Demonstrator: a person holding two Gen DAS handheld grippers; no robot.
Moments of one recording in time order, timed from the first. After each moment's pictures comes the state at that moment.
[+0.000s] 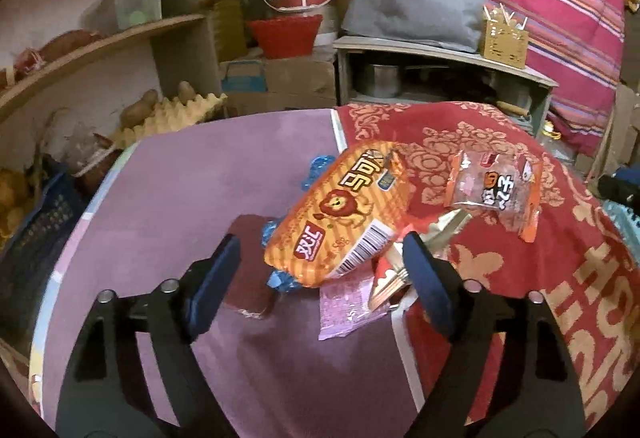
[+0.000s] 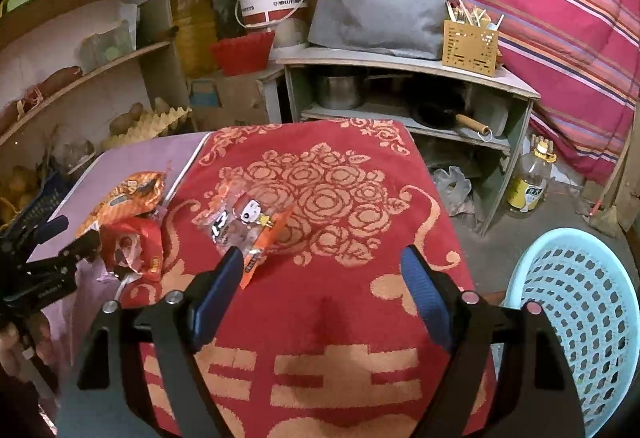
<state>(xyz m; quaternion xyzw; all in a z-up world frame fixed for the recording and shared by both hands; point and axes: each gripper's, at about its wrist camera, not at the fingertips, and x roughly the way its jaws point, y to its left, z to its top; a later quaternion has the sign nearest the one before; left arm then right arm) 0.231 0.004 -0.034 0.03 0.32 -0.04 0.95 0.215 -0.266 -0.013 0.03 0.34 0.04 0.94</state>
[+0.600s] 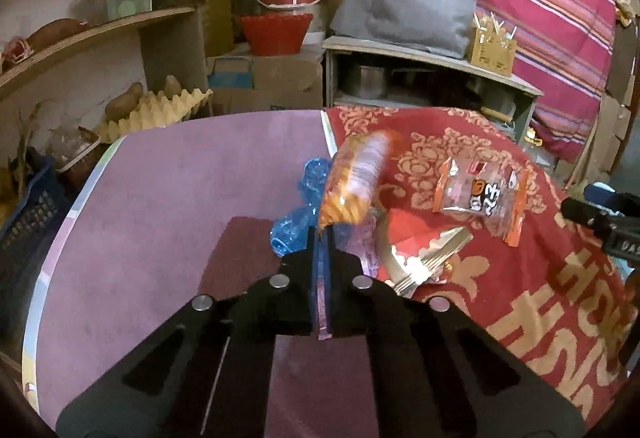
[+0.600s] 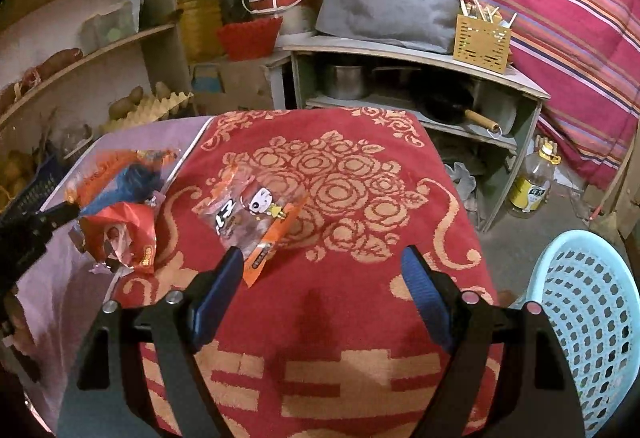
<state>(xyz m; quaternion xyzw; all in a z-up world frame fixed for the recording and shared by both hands) 0.231 0.015 -0.027 0.01 0.32 -0.07 0.94 0.222 -0.246 -0.023 0.01 0.35 0.04 0.94</state>
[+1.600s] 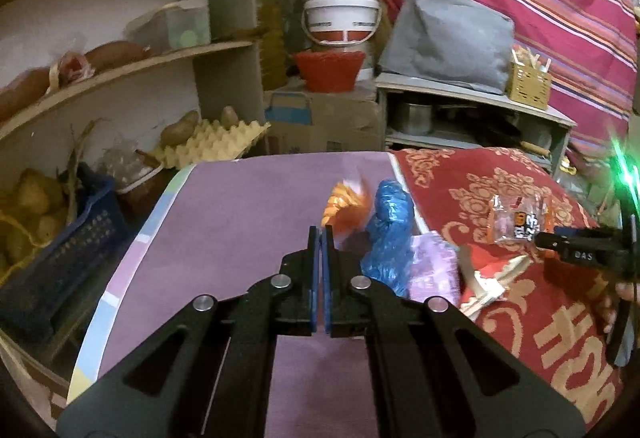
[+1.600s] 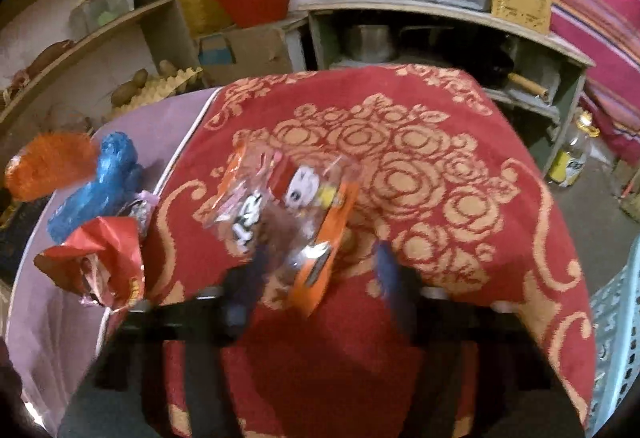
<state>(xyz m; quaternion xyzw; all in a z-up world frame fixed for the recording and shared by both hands) 0.218 0.075 0.003 0.01 0.27 0.01 0.96 0.287 -0.215 -0.067 0.05 0.41 0.09 0.91</state>
